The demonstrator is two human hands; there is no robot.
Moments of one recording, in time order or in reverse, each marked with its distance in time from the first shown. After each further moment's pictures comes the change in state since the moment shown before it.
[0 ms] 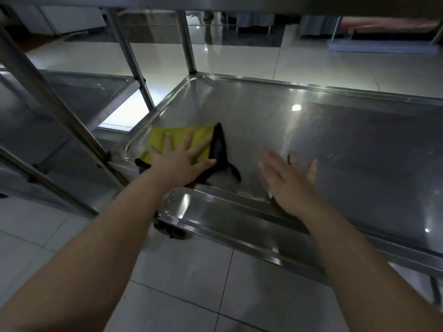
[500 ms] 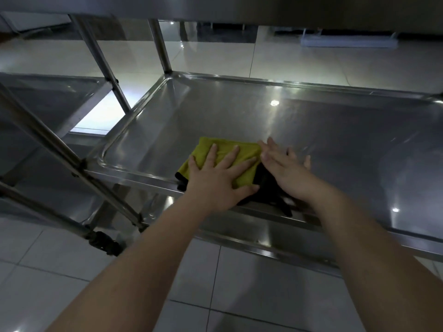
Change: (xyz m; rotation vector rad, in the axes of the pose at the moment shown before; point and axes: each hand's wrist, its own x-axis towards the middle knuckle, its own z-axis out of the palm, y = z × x) left_hand -0.041 0.113 0.022 -0.027 0.061 0.330; right_hand -0.004 0.025 -0.037 0.184 -0.099 0.111
